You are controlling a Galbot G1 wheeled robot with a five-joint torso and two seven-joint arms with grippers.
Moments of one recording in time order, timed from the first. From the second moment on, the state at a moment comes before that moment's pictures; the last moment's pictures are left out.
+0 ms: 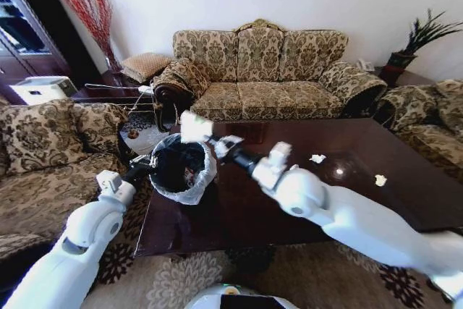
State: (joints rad) left arm 1.41 -0.93 -0.78 -2.24 -0.61 0.38 -0.05; right arm -0.19 0.85 -0.66 2.20 1.07 -0.21 0.31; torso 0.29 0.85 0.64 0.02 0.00
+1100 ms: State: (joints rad) left arm 1.41 -0.95 -0.81 -2.25 -0.60 0.38 -0.04; right arm -0.53 0.66 -0.33 2.13 0.96 -0.29 0.51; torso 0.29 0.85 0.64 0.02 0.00
